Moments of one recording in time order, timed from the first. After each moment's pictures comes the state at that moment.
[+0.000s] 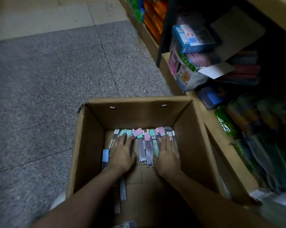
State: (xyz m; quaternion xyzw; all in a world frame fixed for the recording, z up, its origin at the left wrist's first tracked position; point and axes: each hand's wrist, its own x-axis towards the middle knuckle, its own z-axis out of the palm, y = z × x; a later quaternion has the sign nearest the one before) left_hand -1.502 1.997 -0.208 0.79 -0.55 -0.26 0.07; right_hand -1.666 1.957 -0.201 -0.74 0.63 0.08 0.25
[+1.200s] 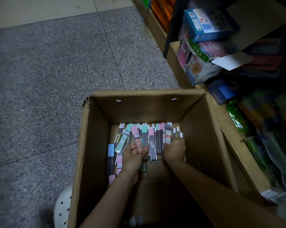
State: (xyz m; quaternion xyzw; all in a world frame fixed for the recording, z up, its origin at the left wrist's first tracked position) left_hand -1.541 2.010 -0.200 0.67 0.01 -0.56 0.48; right_hand -1.645 1.936 -0.216 -0.57 0.76 0.00 0.29
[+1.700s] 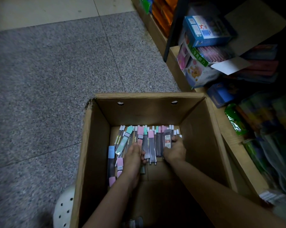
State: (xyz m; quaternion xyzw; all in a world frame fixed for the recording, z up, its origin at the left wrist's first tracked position) left_hand -1.539 2.008 -0.197 0.65 -0.05 -0.57 0.49; right_hand -1.651 1.934 -0.214 -0.45 0.77 -0.11 0.43
